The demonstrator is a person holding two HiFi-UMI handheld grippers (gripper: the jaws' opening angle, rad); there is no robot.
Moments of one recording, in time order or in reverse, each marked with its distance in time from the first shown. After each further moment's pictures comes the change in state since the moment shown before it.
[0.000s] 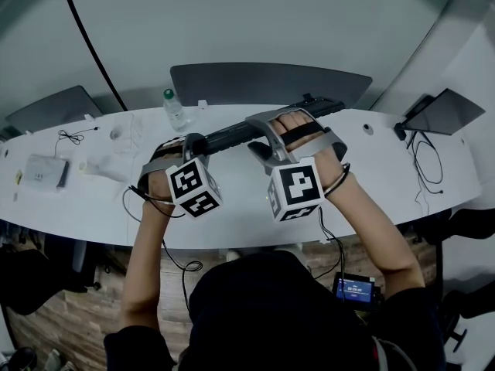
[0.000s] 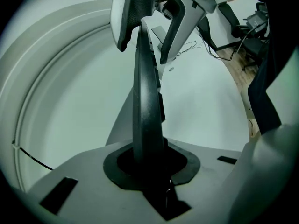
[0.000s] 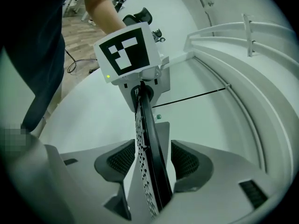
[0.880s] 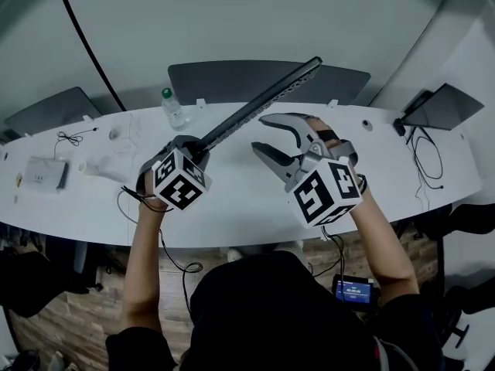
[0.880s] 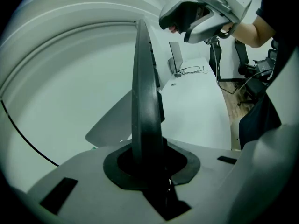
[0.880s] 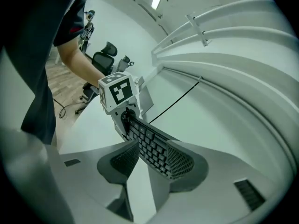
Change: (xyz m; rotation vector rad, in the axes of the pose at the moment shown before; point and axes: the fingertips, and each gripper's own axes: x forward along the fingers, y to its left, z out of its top) left arm -0.004 -0.010 0.000 -0.297 -0.103 -0.185; right arm -0.055 -0.025 0.003 0.428 -0.261 -0.049
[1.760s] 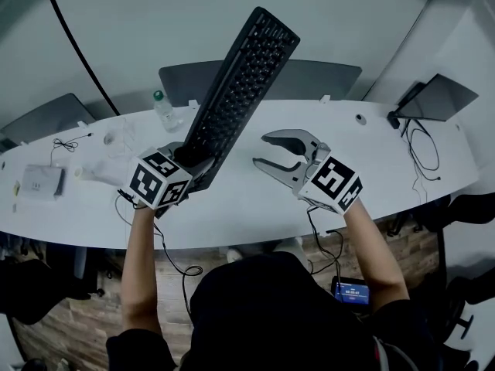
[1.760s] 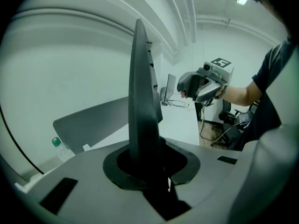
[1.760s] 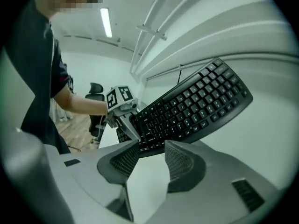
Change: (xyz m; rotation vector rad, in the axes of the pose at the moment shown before) left arm -0.019 -0.030 0.030 -0.321 -0.262 -0.340; right arm -0.010 0.037 -0.037 0.540 -0.174 0.191
